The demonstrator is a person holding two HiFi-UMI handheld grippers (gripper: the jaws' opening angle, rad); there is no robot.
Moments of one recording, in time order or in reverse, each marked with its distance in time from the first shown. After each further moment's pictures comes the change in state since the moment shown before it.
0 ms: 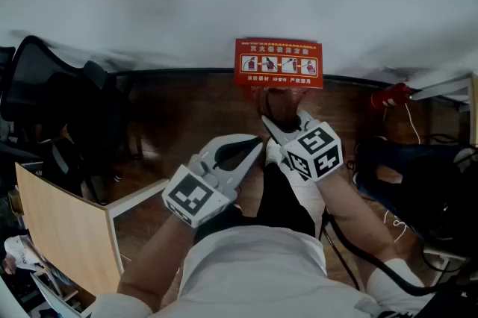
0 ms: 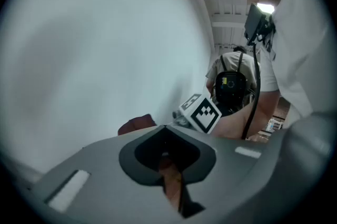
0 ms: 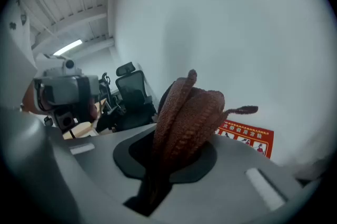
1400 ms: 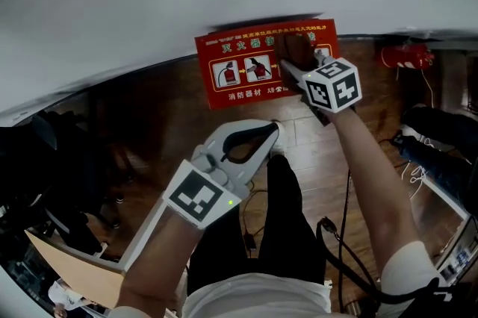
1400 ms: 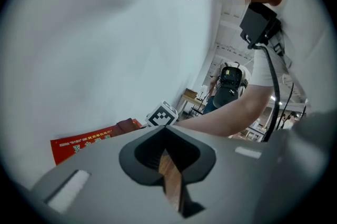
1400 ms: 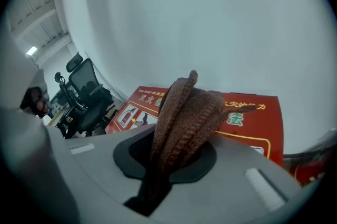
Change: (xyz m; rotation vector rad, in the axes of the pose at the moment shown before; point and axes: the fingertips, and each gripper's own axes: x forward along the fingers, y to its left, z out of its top) left arm 0.182 0.163 -0.085 -0.103 0.080 -0.230; right arm 0.154 -0.324 -0.088 0.248 0.167 -0.200
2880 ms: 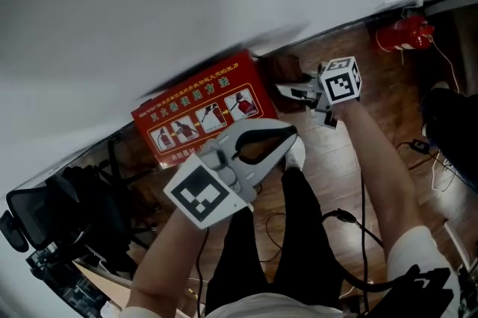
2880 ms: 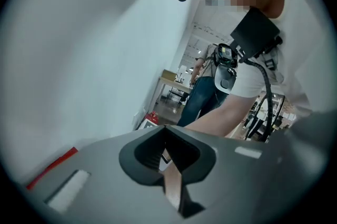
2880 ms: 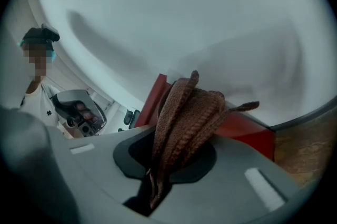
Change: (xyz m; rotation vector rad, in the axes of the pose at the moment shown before) left arm 0.241 -0.047 0.008 0.180 0.197 -0.287; right arm -0.050 -0.142 -0.071 0.436 -0.277 0.726
